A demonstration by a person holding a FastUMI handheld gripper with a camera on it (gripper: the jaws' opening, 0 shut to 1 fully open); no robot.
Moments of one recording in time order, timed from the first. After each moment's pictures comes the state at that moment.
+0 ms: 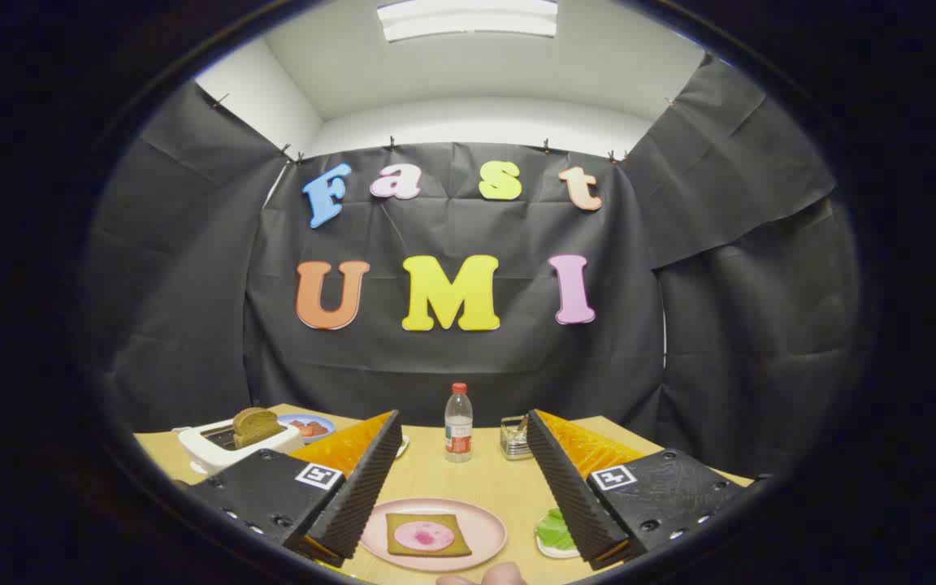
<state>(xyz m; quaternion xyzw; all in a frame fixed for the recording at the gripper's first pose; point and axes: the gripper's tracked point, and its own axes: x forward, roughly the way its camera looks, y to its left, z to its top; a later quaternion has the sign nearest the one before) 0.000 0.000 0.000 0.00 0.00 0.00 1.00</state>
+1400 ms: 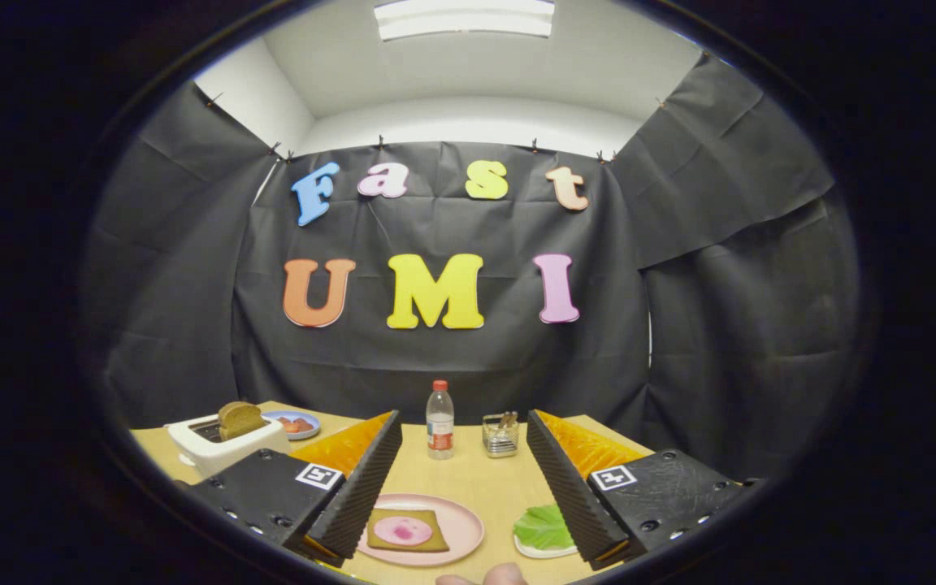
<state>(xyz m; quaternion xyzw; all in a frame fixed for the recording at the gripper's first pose) -0.008 -0.039 -0.006 0.00 0.01 -0.03 1.00</state>
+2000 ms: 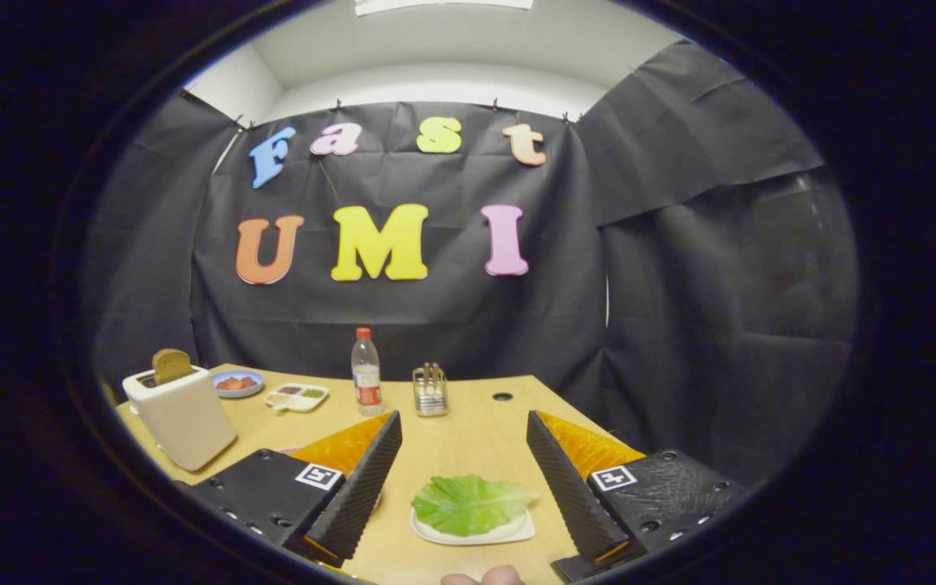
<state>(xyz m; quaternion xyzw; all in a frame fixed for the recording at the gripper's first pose) 0.000 -0.179 -0.081 0.02 0.12 -0.08 0.99</state>
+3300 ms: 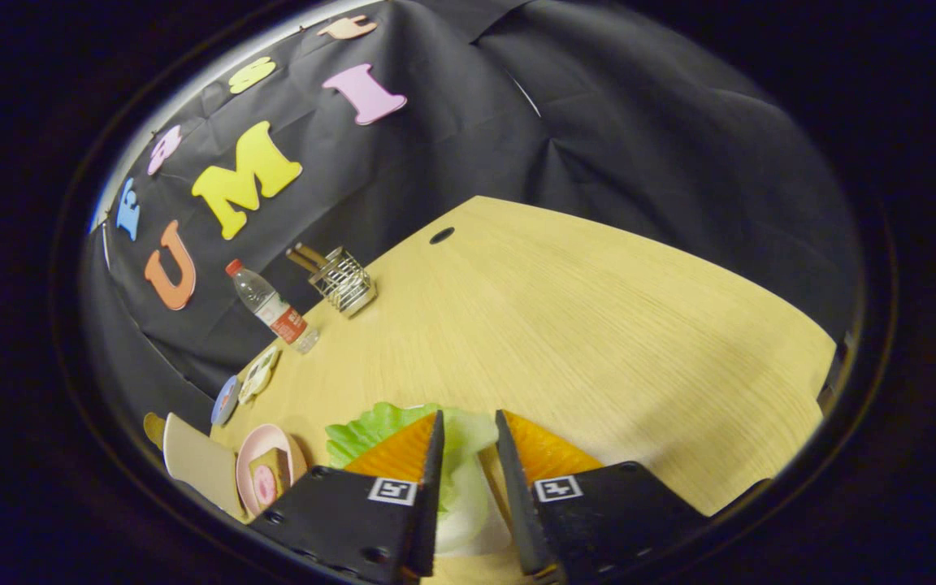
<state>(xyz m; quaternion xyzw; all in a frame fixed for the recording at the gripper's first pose) 0.051 -0.257 -0.254 0.29 0.34 -0.11 0.89</state>
